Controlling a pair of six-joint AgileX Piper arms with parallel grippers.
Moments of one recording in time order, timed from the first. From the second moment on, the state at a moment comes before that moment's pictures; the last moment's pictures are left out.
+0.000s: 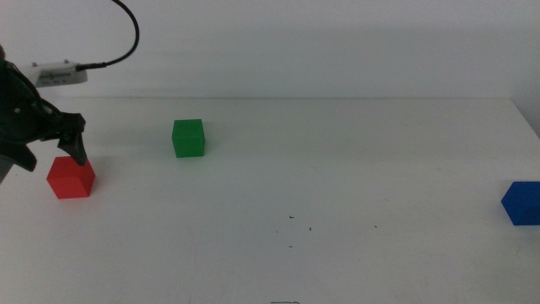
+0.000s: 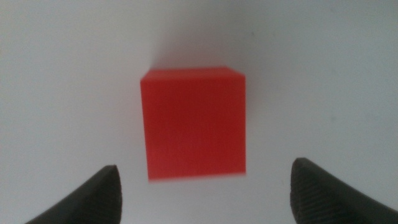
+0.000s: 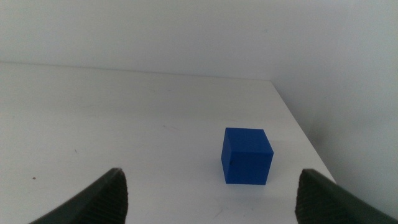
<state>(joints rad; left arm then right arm) 0.21 1.97 -1.59 -0.16 1.09 0.21 -0.07 -0.01 0.03 0.00 0.19 -0.07</state>
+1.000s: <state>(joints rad) 0.20 2.12 -1.59 -0.18 0.93 0.21 -0.07 -0.01 0.03 0.00 0.19 -0.07</state>
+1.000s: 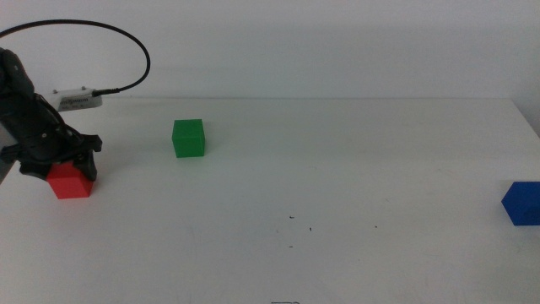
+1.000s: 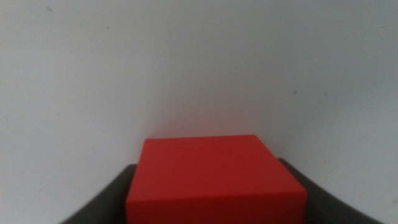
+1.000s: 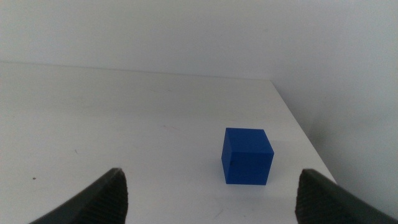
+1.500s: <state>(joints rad) 0.20 1.99 -1.50 -0.20 0.92 0.18 -0.07 -0.01 0.03 0.00 0.19 -0.07</state>
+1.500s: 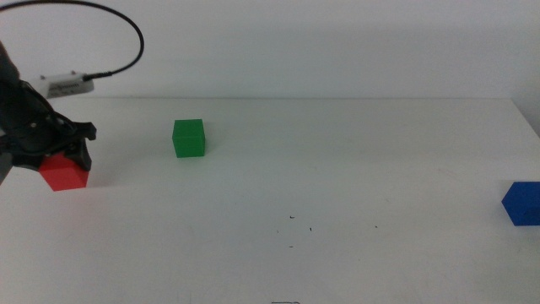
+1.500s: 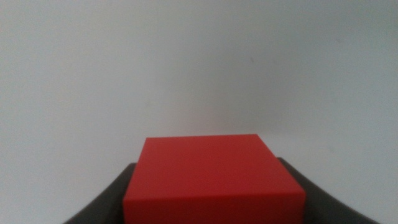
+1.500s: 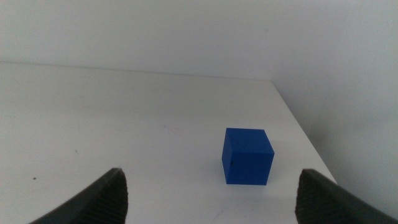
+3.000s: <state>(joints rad) -0.68 1.89 -1.46 0.03 0.95 -0.57 -0.07 -0.01 0.03 0.00 0.19 -0.07</state>
